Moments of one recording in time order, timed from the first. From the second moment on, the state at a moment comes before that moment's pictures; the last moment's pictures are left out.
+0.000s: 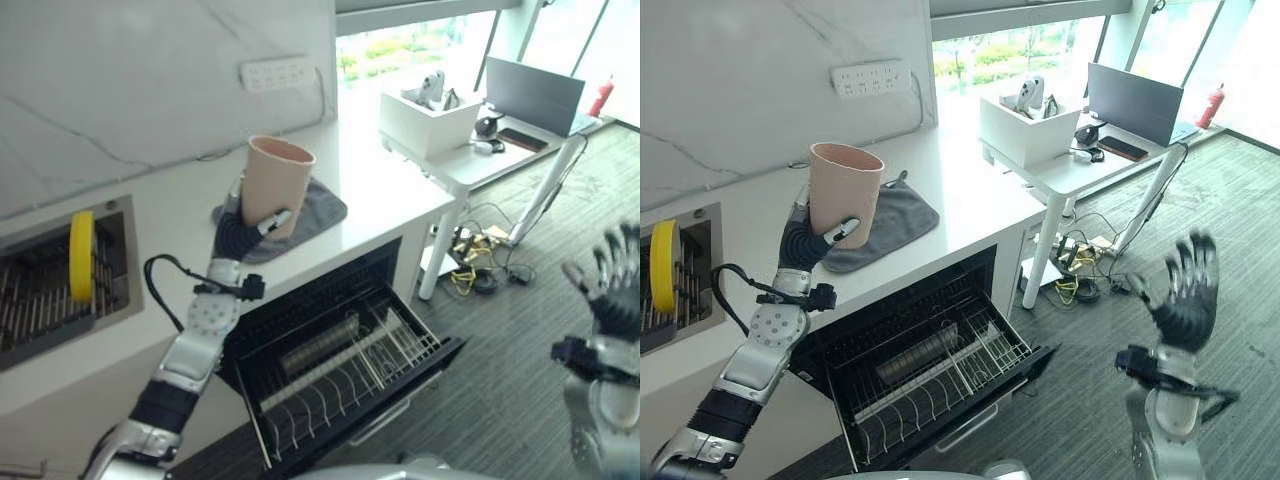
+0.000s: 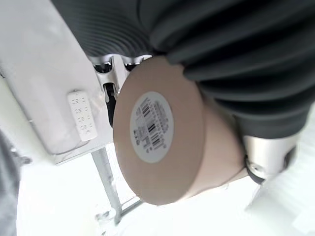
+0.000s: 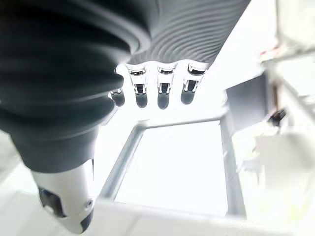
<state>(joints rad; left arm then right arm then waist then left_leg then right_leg) -0.19 0.44 -0.20 0.02 -0.08 -0.36 0.37 0.16 -0.47 -0.05 -0.32 0.44 -0.52 -0.16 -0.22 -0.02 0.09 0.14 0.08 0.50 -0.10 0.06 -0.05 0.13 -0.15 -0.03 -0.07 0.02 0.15</state>
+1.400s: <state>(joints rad) -0.22 0.39 -0.39 0.05 0.32 -0.35 0.87 -0.33 -0.40 0.39 -0.24 0.43 0.02 -0.16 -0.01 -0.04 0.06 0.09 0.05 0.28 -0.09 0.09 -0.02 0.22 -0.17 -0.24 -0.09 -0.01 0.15</state>
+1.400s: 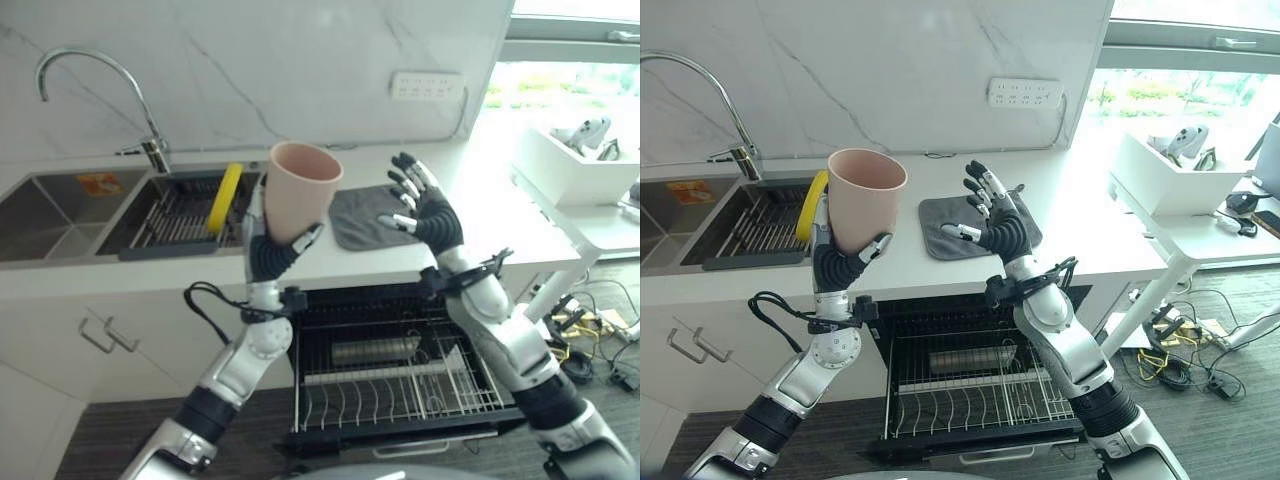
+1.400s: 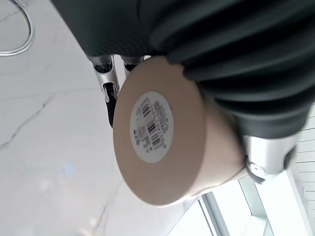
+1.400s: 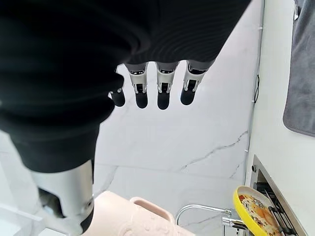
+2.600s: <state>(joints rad) -0.25 0.38 -0.51 0.17 0.37 -0.36 0.87 -0.44 -0.30 0.47 -0.23 0.55 0.08 -0.15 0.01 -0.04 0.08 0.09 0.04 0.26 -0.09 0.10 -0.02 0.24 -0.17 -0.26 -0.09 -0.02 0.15</state>
